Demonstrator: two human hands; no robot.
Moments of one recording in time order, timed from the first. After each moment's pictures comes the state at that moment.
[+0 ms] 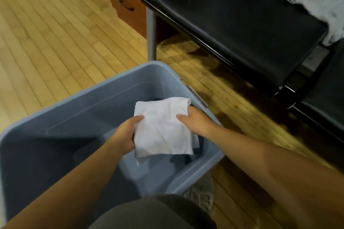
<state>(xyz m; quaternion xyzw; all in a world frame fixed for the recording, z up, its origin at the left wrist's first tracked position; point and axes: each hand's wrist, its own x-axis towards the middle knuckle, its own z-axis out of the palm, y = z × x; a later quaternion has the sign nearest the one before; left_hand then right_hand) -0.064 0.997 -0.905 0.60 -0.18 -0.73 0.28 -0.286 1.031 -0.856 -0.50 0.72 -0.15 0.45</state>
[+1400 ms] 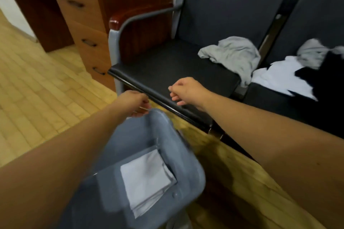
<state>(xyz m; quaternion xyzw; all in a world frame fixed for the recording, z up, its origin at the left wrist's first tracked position) -0.203 0.929 -0.667 0.57 -0.60 -0.54 0.18 -0.380 0.983 -0.652 -0.46 0.73 -0.35 0.37</state>
